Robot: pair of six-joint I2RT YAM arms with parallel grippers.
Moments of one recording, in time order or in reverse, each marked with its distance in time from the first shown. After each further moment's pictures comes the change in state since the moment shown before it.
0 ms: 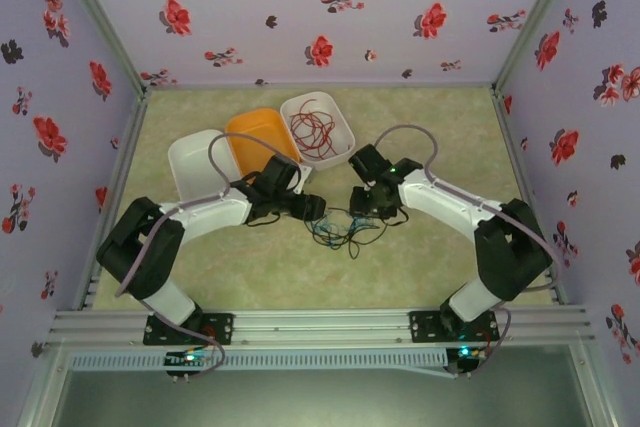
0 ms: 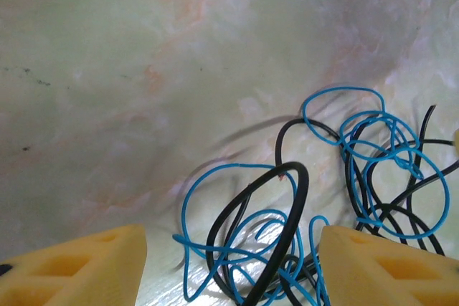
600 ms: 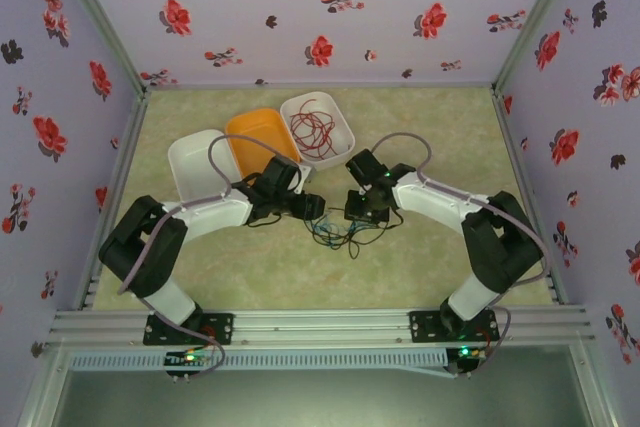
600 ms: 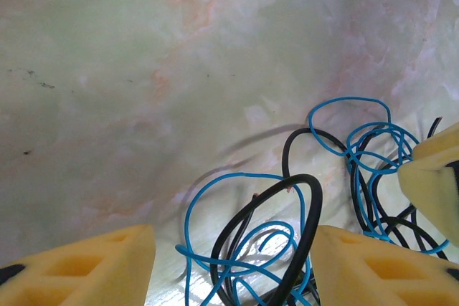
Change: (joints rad) left arm 0.000 0.013 -0.012 0.033 -0.011 -0.027; right arm 0.006 0.056 -0.046 0.122 -0.097 0.054
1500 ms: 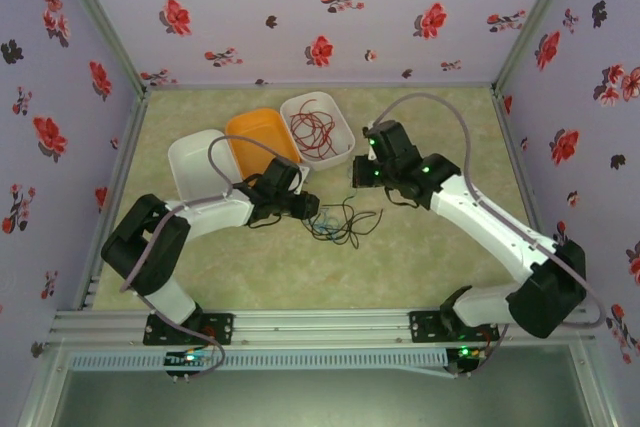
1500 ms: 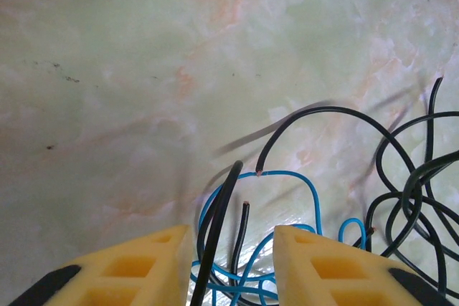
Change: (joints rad) left arm -0.001 0.016 -0.005 0.007 -0.041 -0.015; right arm 0.005 -0.309 0.176 0.011 0.156 -0.245
